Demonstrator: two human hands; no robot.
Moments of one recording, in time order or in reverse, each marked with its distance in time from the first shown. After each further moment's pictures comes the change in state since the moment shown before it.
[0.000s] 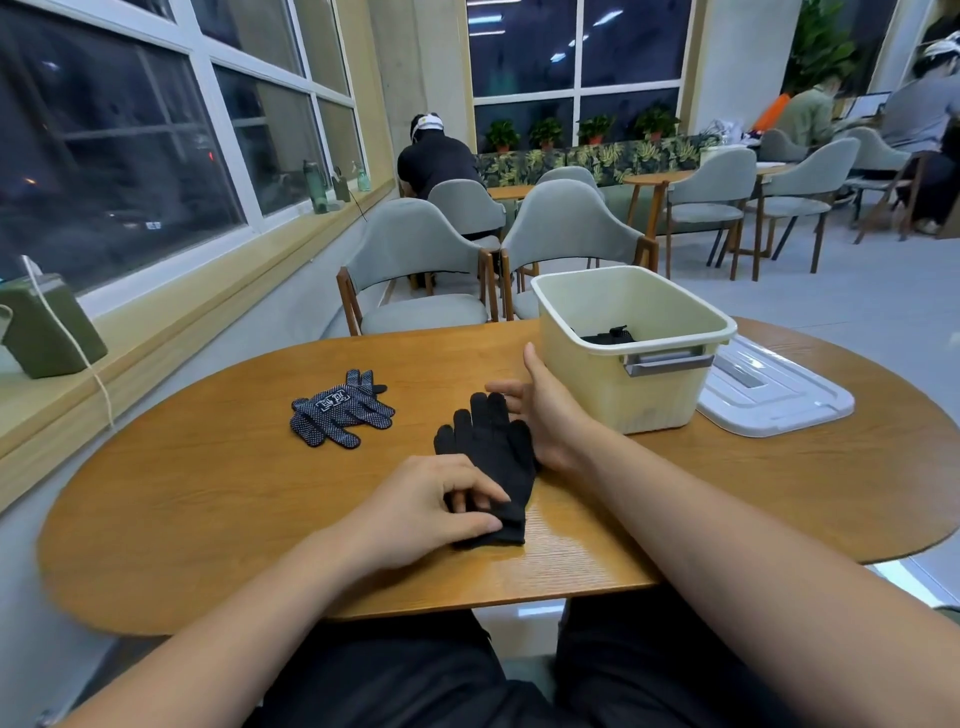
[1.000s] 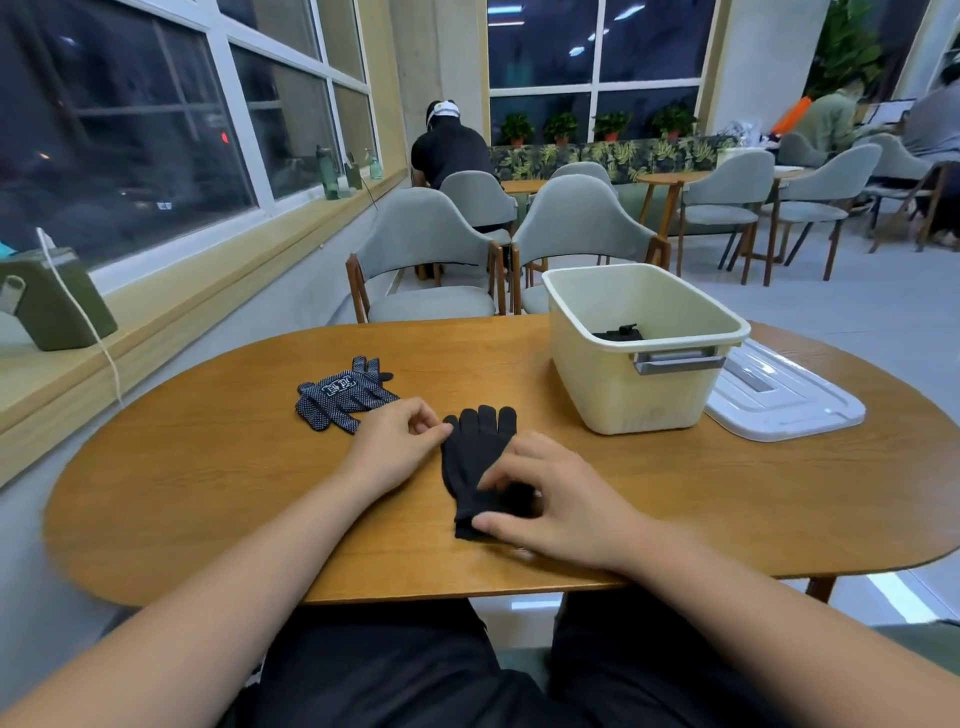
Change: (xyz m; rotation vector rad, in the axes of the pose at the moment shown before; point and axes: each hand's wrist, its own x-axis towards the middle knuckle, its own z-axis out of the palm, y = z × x) left_hand 0.042 -0.081 -0.006 0.079 0.389 -0.429; right_hand -0.099 0.058 -0.007 -1.267 -0.088 -0.930
